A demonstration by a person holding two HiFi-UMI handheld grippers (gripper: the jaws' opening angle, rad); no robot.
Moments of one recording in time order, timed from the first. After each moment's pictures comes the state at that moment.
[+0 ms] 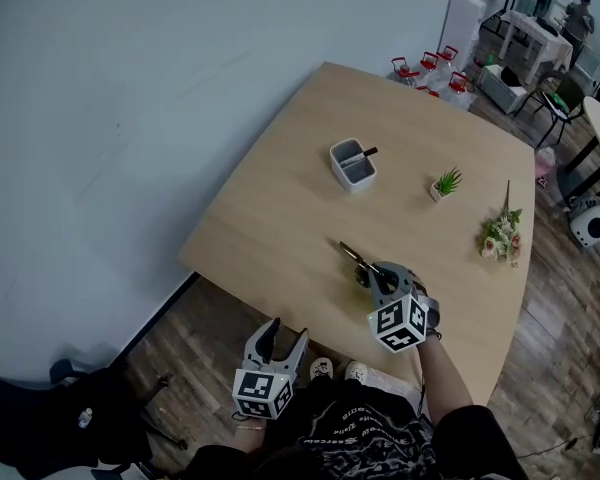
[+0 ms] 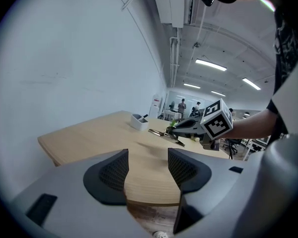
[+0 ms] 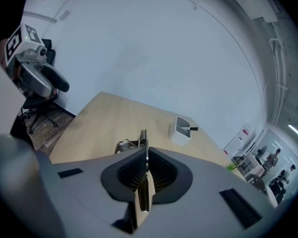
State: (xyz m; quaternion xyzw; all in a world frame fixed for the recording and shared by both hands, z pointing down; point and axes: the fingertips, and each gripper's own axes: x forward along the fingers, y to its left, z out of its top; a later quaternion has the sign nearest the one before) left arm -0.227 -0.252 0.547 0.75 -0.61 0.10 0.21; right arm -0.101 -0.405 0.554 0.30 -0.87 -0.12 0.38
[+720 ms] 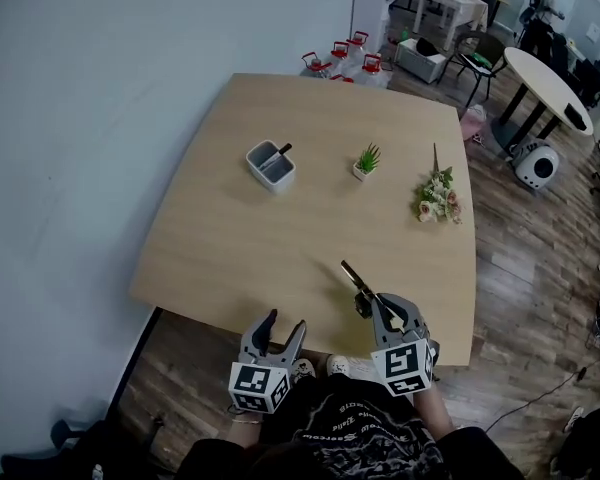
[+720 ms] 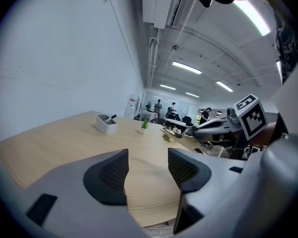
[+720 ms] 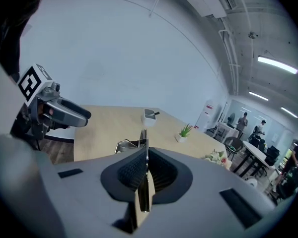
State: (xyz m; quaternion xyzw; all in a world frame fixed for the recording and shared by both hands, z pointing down) left arm -0.123 -0.282 0.534 0.84 -0.50 0.09 0.18; right arm 0.043 -0.307 0.501 0.48 -0.82 -0.01 0.31
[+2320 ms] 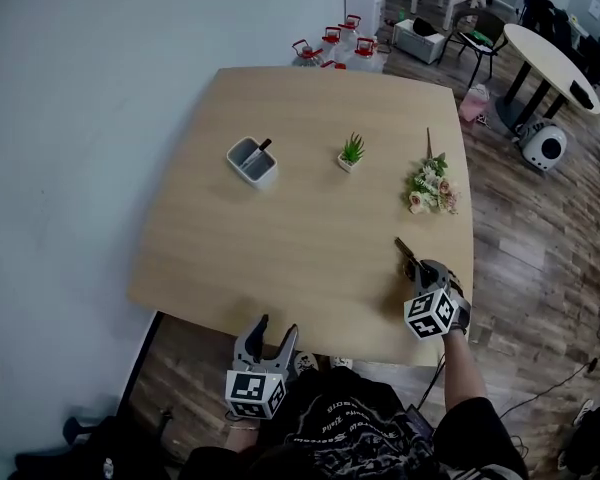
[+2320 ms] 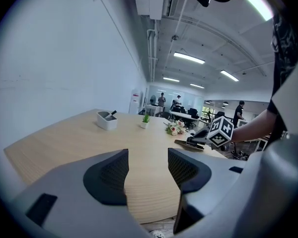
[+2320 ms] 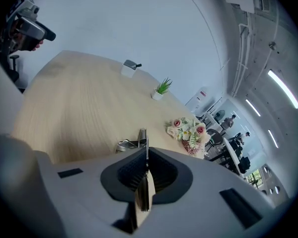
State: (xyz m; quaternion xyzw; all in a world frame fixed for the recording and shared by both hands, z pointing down) left arm -0.085 -0.281 0.548 0.82 -0.52 0.14 0.18; right arm 0.231 -0.391 0.621 0.51 -0.71 -0.03 0.49
